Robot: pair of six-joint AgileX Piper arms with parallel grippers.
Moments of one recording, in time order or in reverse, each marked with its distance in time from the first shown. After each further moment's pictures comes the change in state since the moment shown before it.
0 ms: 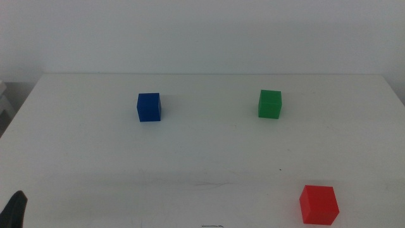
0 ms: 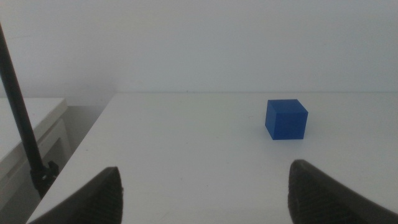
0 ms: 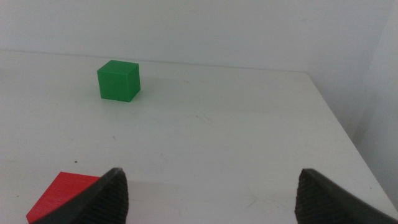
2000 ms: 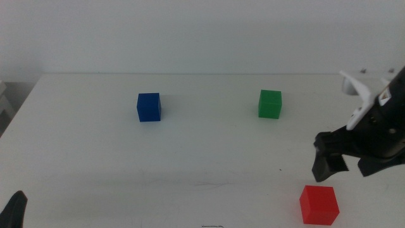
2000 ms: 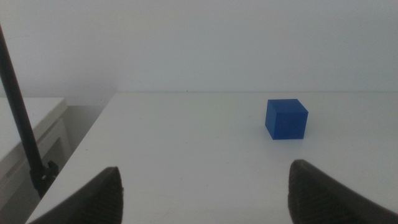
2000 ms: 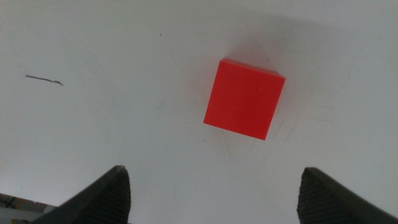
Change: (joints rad) left arm 0.000 0.000 0.000 0.000 0.000 0.000; right arm 0.378 1.410 -1.189 0.048 0.981 0.301
